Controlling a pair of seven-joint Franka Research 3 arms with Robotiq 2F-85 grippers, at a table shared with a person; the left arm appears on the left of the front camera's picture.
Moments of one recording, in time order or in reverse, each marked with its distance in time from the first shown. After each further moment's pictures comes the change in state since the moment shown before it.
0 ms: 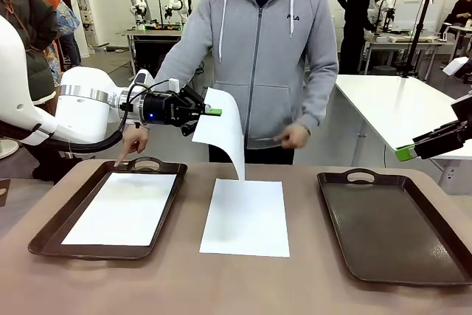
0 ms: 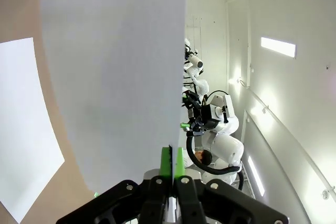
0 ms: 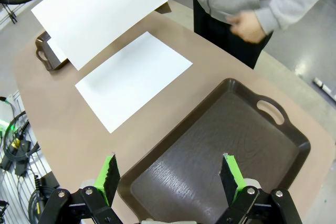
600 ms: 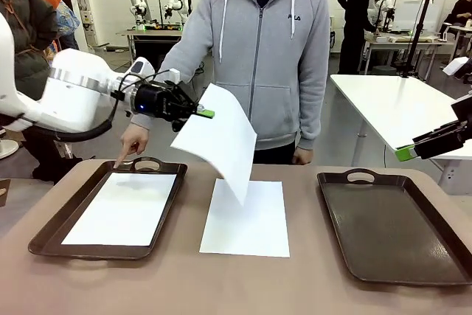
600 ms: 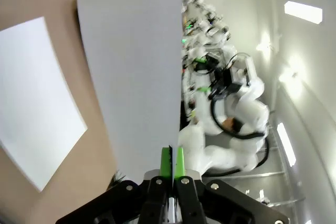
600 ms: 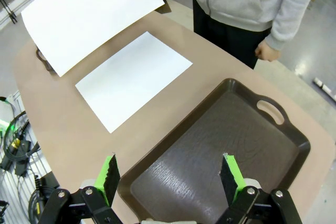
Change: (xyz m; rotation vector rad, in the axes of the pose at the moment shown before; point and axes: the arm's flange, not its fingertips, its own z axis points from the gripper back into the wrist) left arm -0.005 -0.034 0.023 0.170 0.185 -0.108; right arm 0.000 0.000 0.000 0.000 0.000 0.000
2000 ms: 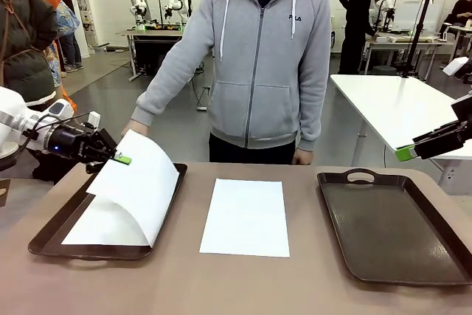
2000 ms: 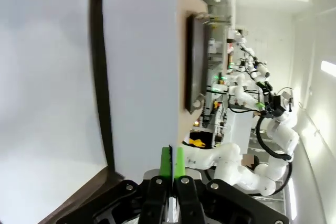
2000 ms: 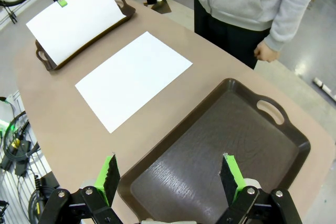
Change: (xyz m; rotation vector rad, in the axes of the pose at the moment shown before) left arm -0.102 0.130 0.156 0.188 -0.192 0.234; right arm 0.000 0.000 0.000 0.000 0.000 0.000
